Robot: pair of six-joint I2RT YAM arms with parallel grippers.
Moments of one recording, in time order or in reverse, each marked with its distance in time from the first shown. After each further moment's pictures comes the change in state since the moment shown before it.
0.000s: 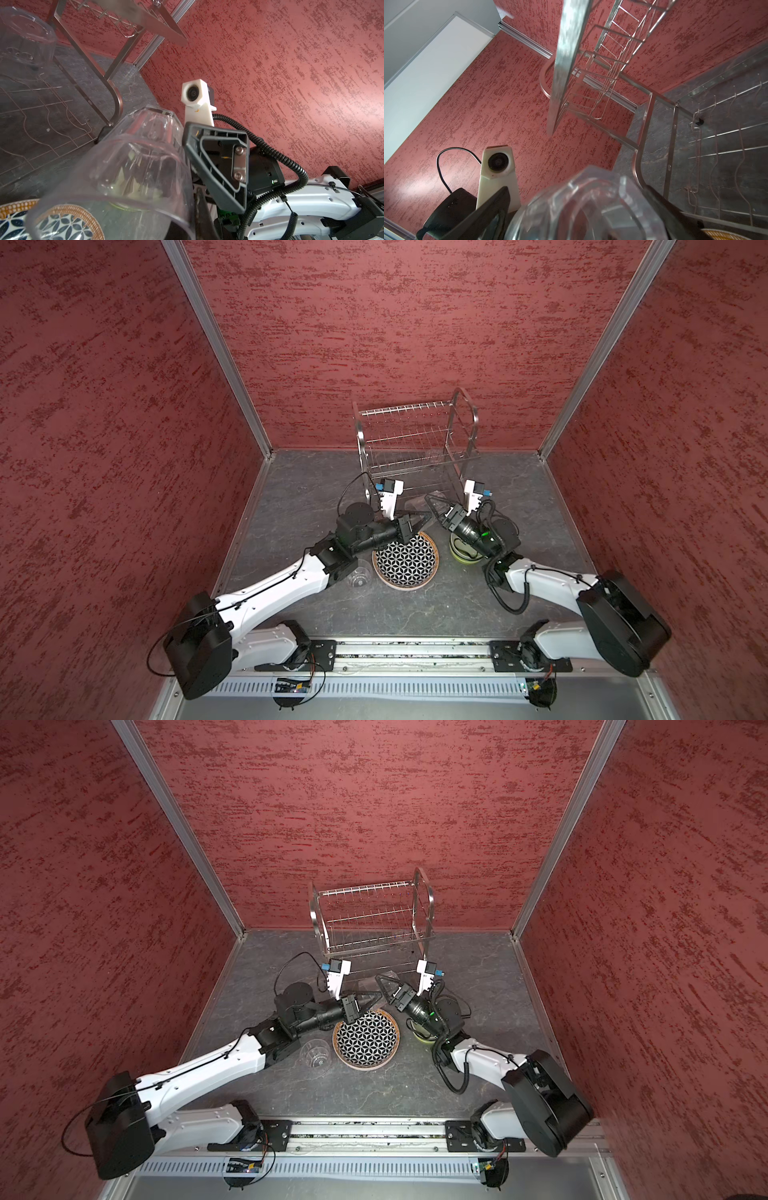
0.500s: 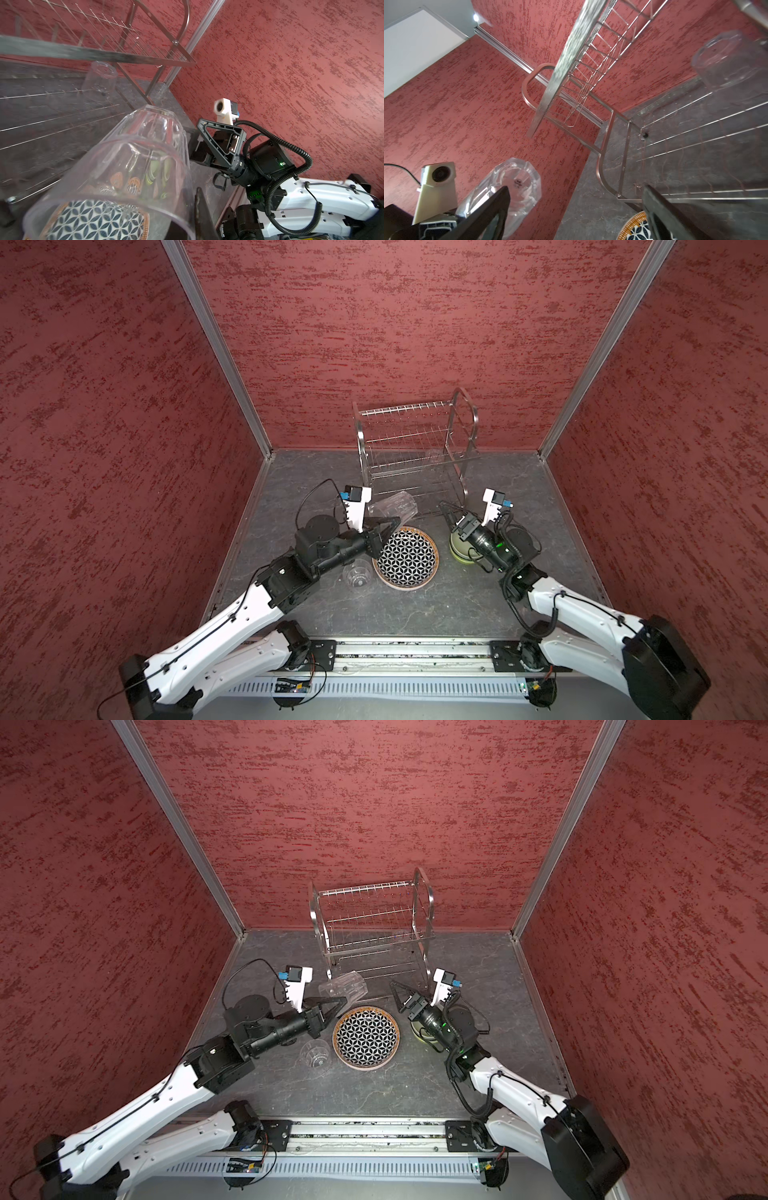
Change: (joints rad) left arm -0.005 -0.370 0.063 -0.487 -0.235 0.170; right arm 0.000 -0.303 -0.086 -0.351 0.179 -0.193
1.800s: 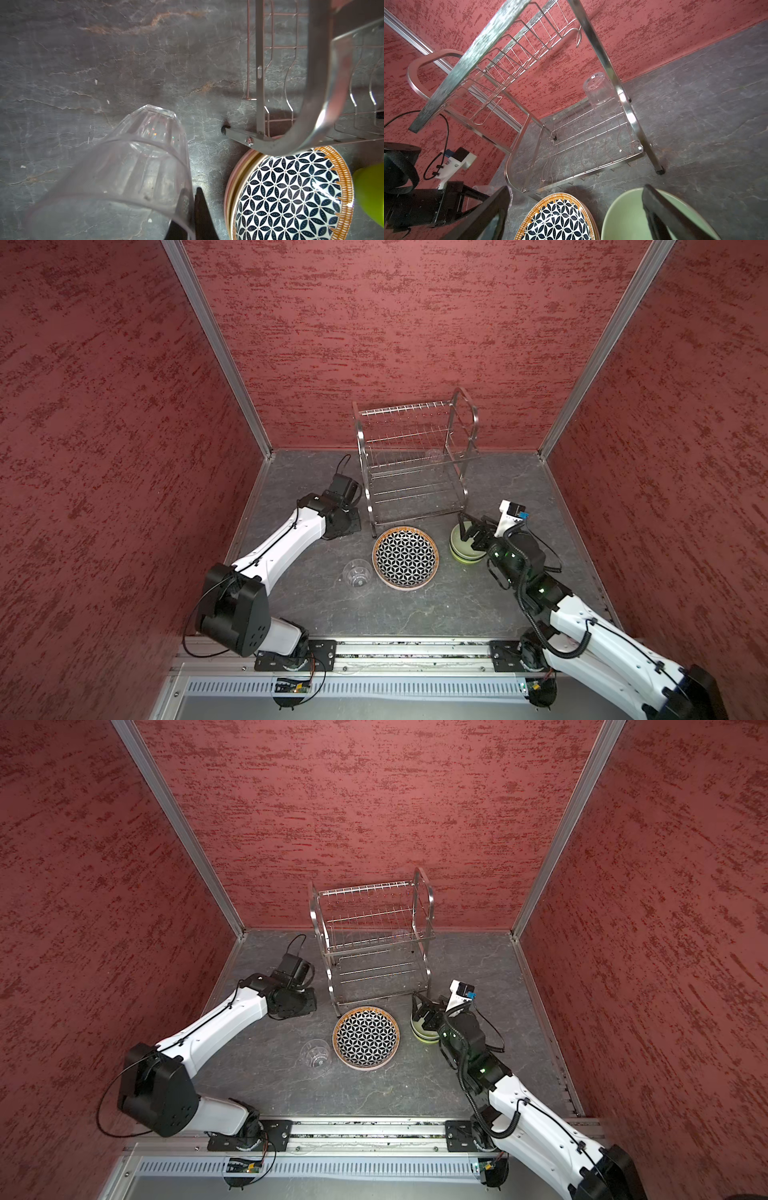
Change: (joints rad) left arm 0.412 0.668 0.275 -0.638 -0.141 0.076; right arm 0.000 -0.246 0.000 -0.523 0.324 -0.311
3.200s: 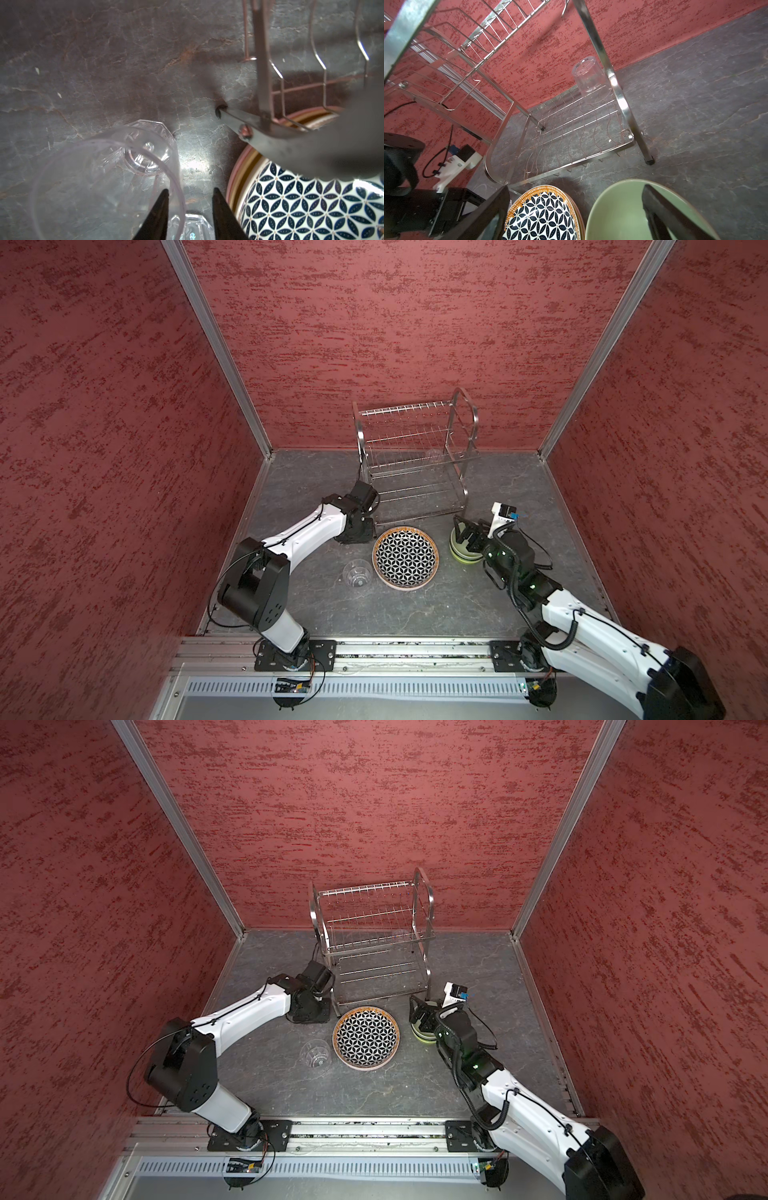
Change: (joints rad) left arm -0.124 0.112 0.019 -0.004 -0.030 0.040; right arm 0.000 0.114 -0.026 0.056 0.005 -0.027
